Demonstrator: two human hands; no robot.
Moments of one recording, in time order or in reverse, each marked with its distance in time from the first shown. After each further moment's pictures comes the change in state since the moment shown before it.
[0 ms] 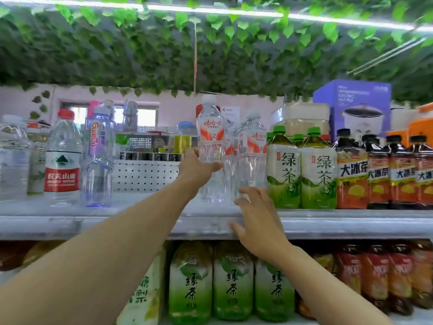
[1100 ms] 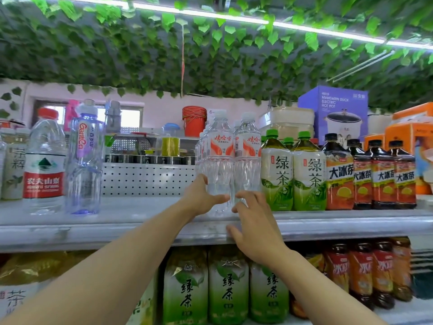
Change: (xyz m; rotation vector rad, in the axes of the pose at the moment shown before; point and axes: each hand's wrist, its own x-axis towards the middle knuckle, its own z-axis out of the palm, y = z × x) left_hand -0.005 -0.043 0.011 0.324 -0.257 0.003; right_hand -0.001 -0.005 0.002 -0.029 0.017 0.033
